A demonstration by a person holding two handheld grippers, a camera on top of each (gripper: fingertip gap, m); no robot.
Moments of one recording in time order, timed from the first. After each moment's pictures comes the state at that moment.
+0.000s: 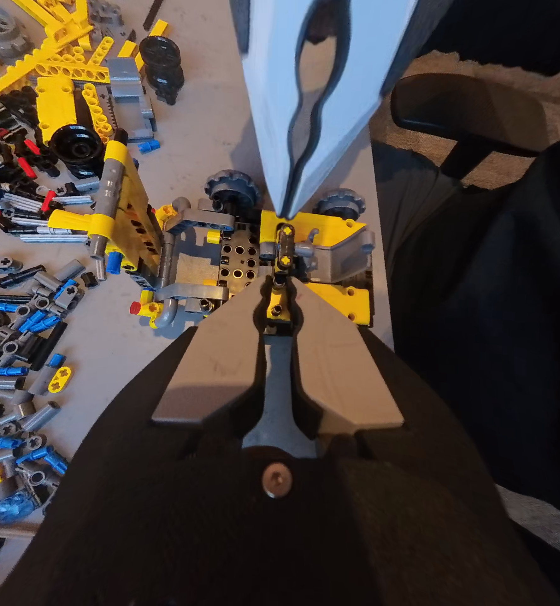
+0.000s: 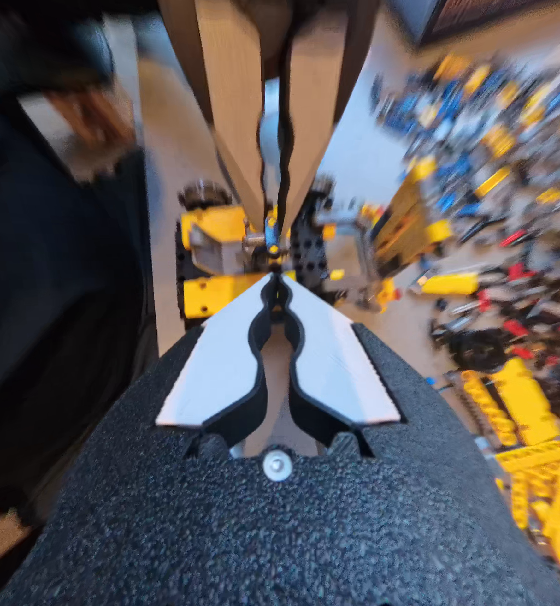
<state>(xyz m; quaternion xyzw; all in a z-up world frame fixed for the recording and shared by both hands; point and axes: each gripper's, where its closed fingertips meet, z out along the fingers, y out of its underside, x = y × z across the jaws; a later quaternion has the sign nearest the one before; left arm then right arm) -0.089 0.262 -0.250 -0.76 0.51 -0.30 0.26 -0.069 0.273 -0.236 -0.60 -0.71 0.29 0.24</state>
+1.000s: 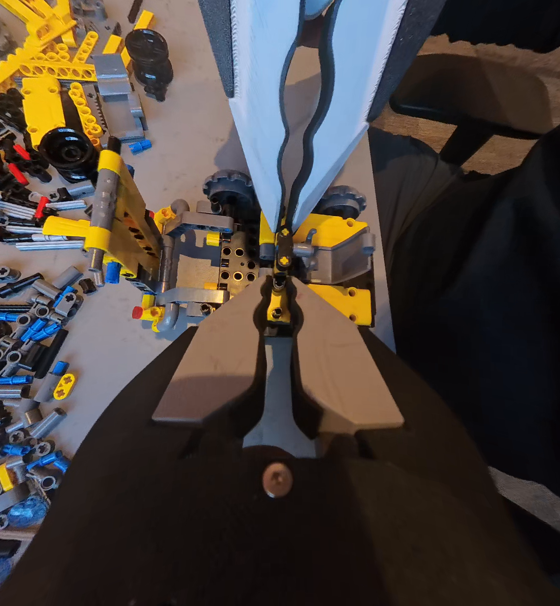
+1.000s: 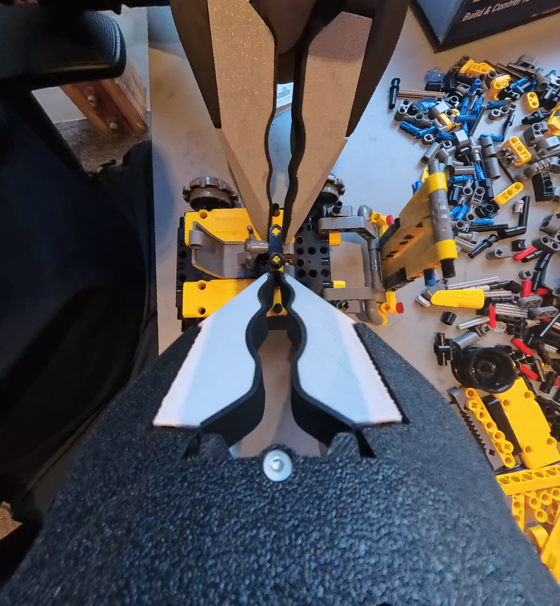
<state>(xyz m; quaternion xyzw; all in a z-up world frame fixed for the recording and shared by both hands) -0.088 0.261 -0.251 -0.76 0.53 -0.29 0.25 -0.073 0.268 -0.245 -0.59 -0.72 0.29 0.21</state>
